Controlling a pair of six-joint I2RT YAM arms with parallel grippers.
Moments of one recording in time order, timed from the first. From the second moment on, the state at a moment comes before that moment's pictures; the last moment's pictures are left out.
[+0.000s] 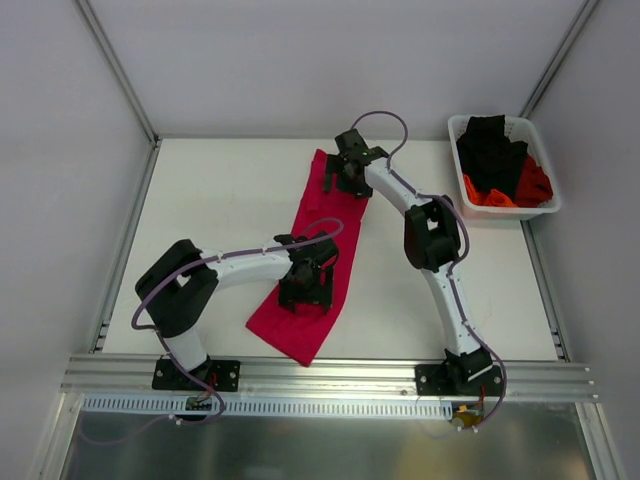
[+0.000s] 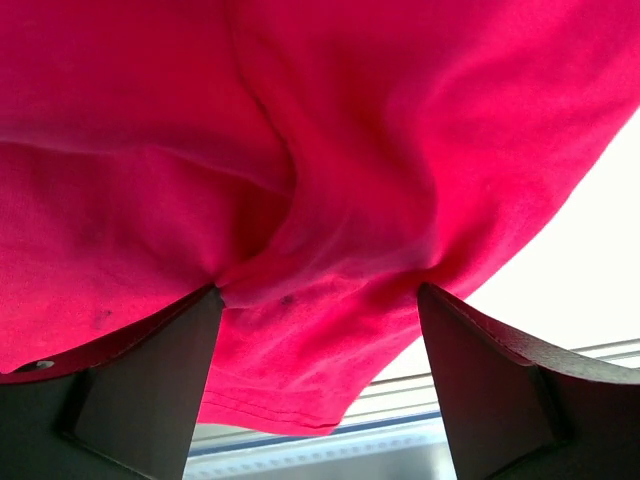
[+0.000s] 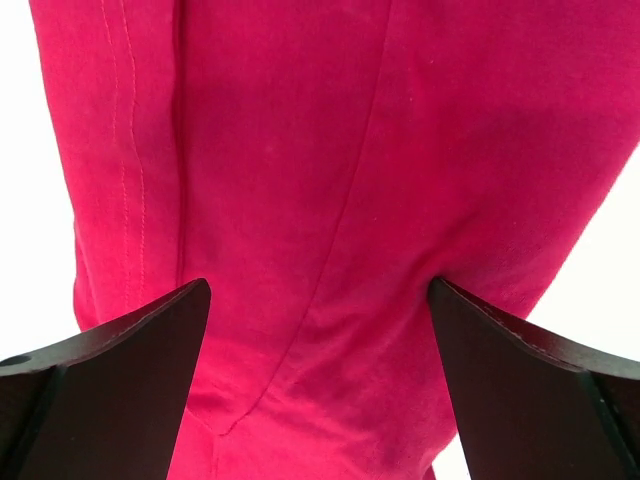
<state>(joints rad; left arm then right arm) -0.91 1.73 1.06 -0.72 0.03 -0.83 0.49 2.47 2.19 -0.73 0.09 0.51</state>
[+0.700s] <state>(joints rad) -0.96 1.85 1.22 -0.72 0.07 -1.17 0.47 2.61 2.44 -0.72 0.07 0.50</state>
